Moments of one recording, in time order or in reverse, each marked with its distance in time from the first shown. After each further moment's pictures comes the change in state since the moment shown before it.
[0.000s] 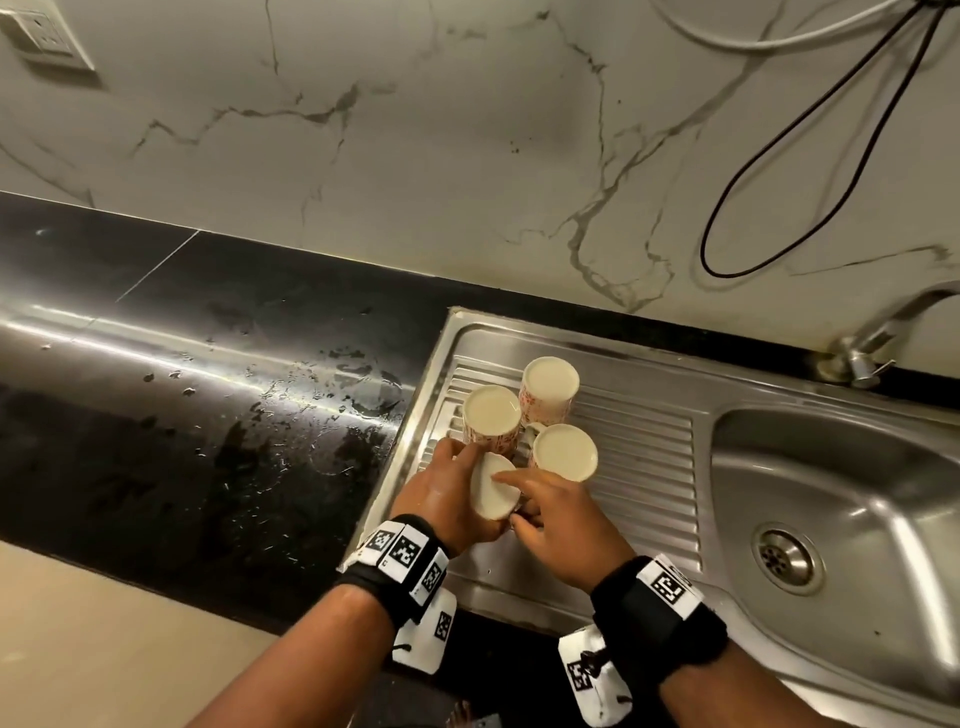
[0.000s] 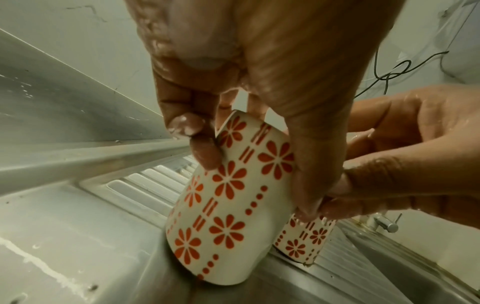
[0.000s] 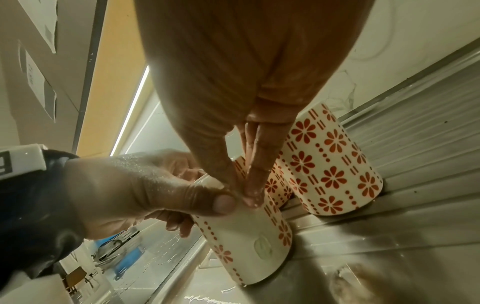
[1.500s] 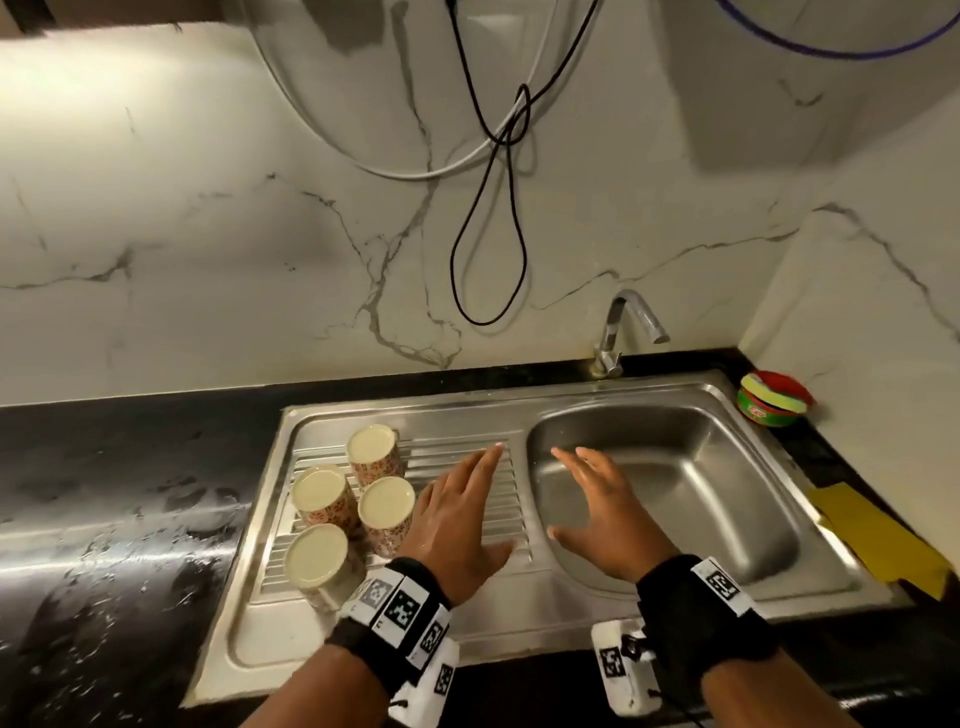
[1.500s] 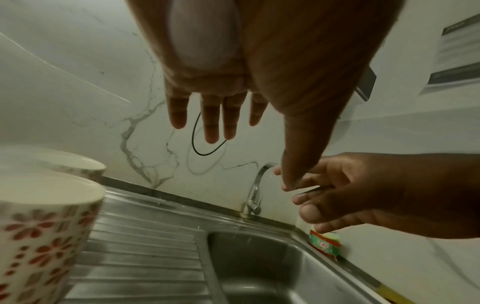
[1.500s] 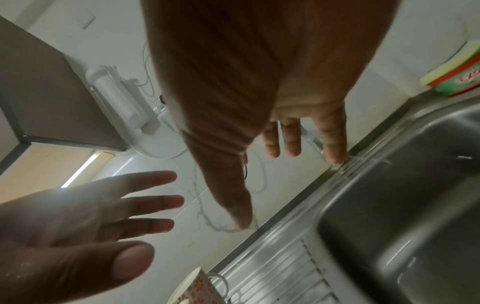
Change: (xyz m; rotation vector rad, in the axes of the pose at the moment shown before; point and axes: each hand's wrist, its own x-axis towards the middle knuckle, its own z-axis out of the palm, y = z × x) left_hand -0.040 0.205 0.027 0.127 0.077 0.515; right_hand -0.167 0.069 -0.162 -0.176 0.327 0.403
